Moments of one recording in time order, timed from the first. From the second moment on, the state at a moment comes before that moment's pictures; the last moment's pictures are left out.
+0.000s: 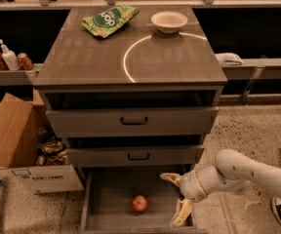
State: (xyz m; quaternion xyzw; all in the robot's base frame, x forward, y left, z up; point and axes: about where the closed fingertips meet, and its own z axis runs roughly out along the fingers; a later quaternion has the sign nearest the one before) arm 0.412 -0.093 0.473 -0.60 0.64 0.40 0.26
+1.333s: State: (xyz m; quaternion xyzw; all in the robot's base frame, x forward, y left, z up) arm 0.462 -0.100 0.284 -0.59 0.70 0.34 0.23
